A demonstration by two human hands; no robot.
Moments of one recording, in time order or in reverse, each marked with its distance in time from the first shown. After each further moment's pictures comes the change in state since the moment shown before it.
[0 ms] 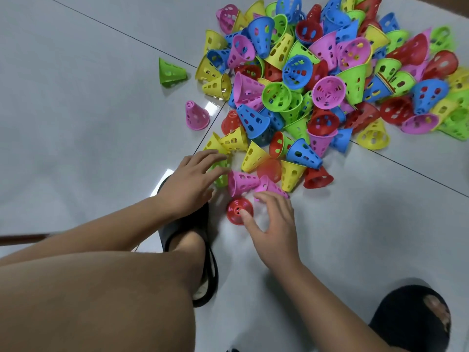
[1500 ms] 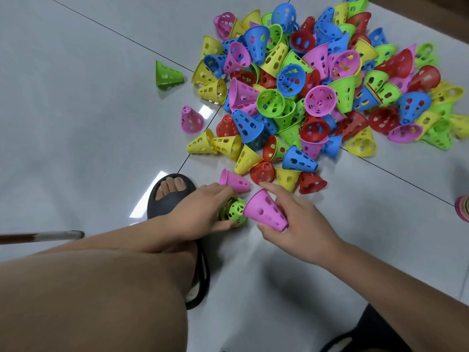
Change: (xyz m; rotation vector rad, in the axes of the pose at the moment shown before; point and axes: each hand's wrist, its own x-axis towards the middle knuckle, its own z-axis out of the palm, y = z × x) left_hand -0.008 0.048 0.018 -0.352 -0.052 0.056; right_hand 0.038 -0.006 -0.099 -0.165 -0.473 -0.093
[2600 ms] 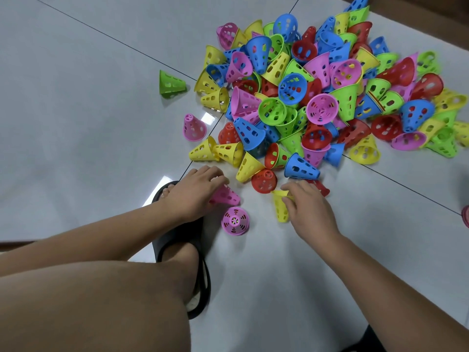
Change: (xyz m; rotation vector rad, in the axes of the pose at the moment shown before) left_hand 0.028 -0.047 -0.017 0.325 -0.033 -0.102; right_hand 0.047 0.055 0.014 -0.330 0.264 0.104
